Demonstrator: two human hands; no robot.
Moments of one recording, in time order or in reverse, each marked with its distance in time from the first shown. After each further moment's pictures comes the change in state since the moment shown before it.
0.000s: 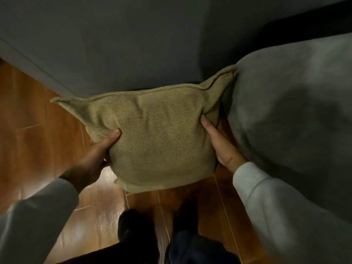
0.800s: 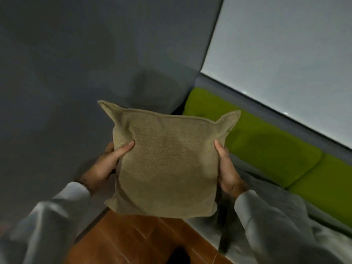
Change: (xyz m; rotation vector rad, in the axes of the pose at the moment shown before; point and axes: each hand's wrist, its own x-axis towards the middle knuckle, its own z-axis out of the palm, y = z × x) left_hand -0.331 0.370 0.216 0.321 -0.655 0.358; right_hand -0.439 -0.280 -0.154 0.472 0.677 -0.286
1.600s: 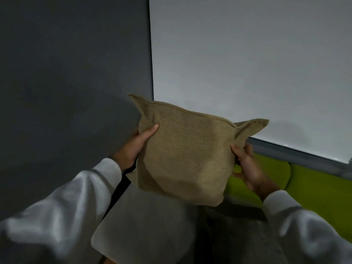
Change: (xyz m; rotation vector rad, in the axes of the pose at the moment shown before) left_hand 0.194 0.162 0.283 0.082 -0.345 0.165; right_hand 0.103 -0.145 -0.215 0.054 0.289 -0.181
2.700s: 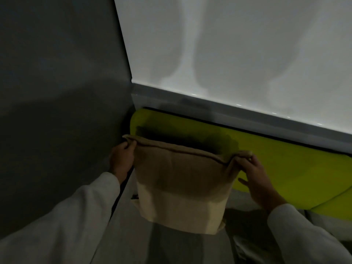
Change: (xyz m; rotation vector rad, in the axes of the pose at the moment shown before) left_hand 0.331 -0.187 -0.109 0.467 0.321 -0.311; right_hand 0.251 0.145 0.070 -0.085 0.287 0.294
